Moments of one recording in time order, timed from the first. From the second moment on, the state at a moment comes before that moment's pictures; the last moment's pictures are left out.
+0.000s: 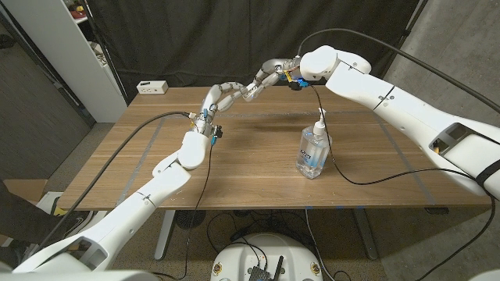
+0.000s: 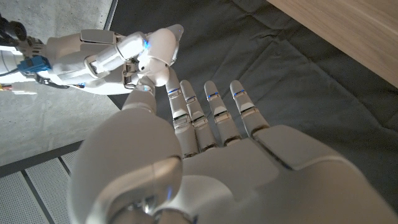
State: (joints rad) left arm 0.87 0.55 0.47 -1.65 0.10 -0.24 0.44; left_hand 0.87 0.19 0.20 -0.10 0.23 0.91 -0.04 0.34 0.43 0.62 -0.15 0.31 0.56 0.49 -0.05 0.27 0.28 0.28 0.13 0.36 0.22; right arm -0.15 -0.61 -0.88 -1.74 -0.07 -0.49 0.49; right_hand 1.13 0.14 0.17 -0.14 0.18 0.92 -0.02 0.35 0.38 0.54 -0.10 0.53 0.48 0.43 -0.05 0.41 0.59 0.35 0.00 0.33 0.20
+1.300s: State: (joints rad) left arm 0.86 0.51 0.46 -1.57 0.06 -0.35 0.47; left_hand 0.89 0.15 0.28 -0.03 0.23 0.94 -0.04 0.31 0.40 0.65 -0.17 0.33 0.57 0.53 -0.05 0.27 0.27 0.29 0.12 0.37 0.22; right arm -0.16 -0.62 -0.85 -1.74 0.01 -0.46 0.53; right_hand 1.10 0.13 0.18 -0.13 0.18 0.86 0.00 0.34 0.50 0.49 -0.09 0.51 0.49 0.38 -0.05 0.38 0.60 0.33 0.01 0.33 0.20
